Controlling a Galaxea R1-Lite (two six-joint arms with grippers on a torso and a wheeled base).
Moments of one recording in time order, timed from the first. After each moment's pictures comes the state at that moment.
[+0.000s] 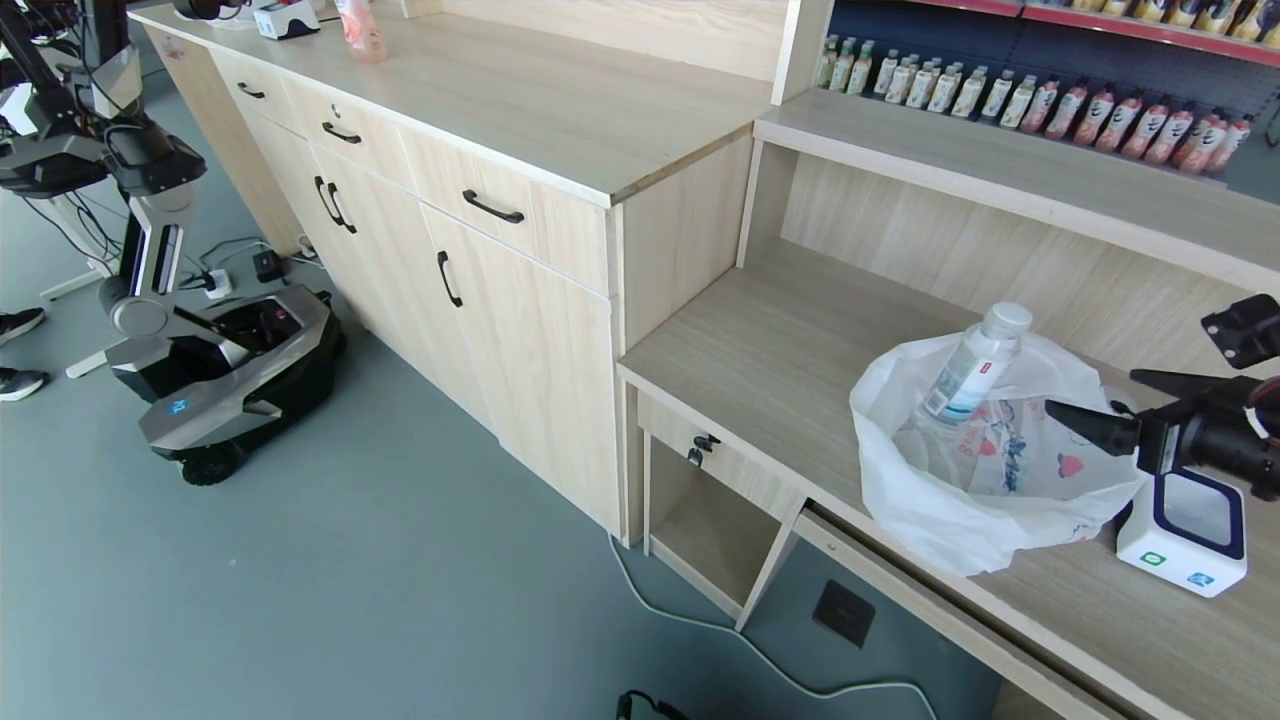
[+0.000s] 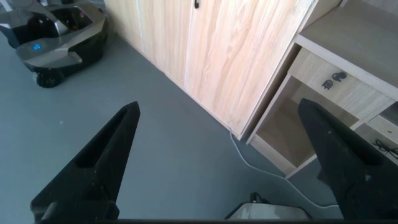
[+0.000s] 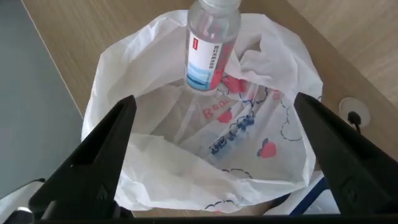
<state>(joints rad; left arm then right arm) 0.00 0.00 0.00 -0.05 0.05 -0.11 -0.34 1.60 -0.60 -0.81 0.53 -0.34</state>
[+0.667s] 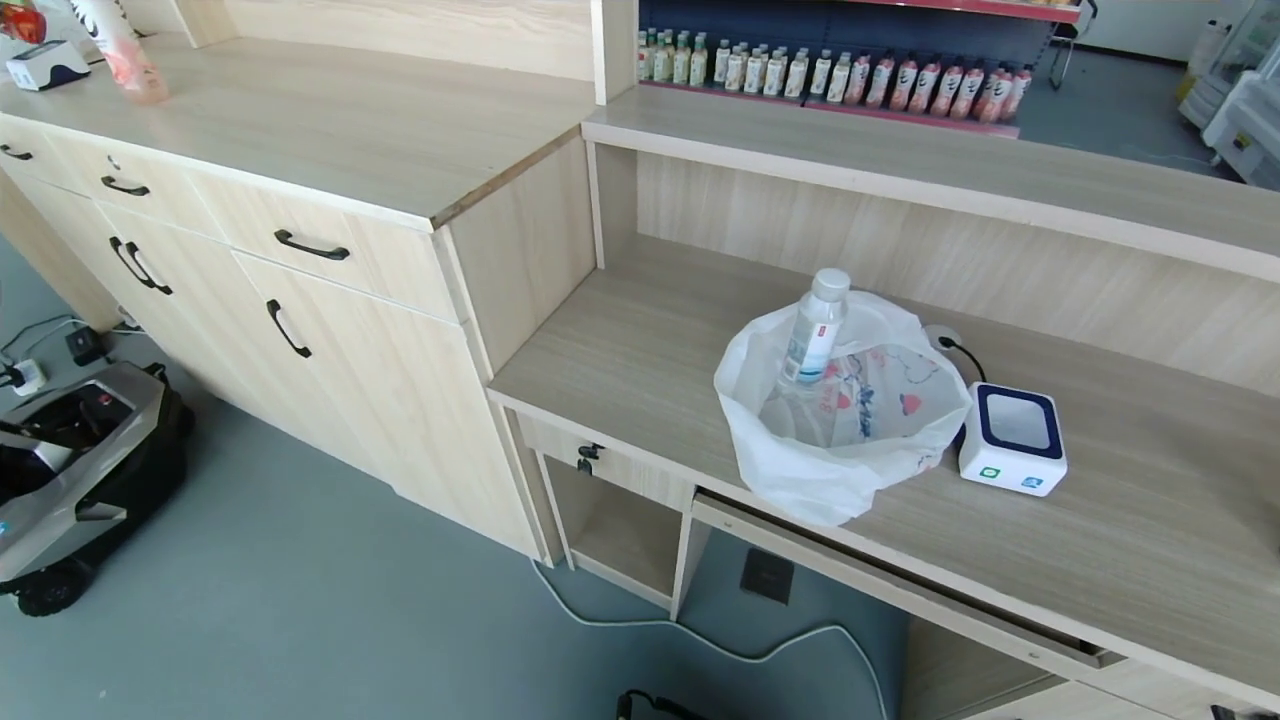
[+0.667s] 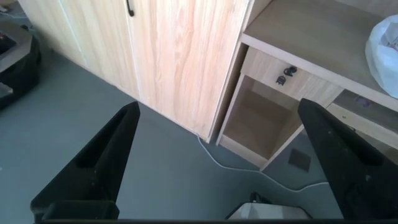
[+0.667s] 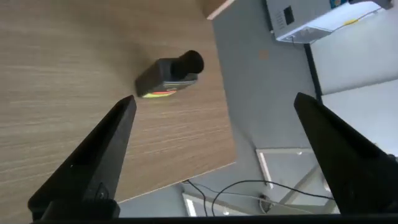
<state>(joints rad) 0.00 0.00 0.00 -0.05 0.05 -0.11 -0.71 1.51 -0.78 -0.40 -0.20 -0.44</state>
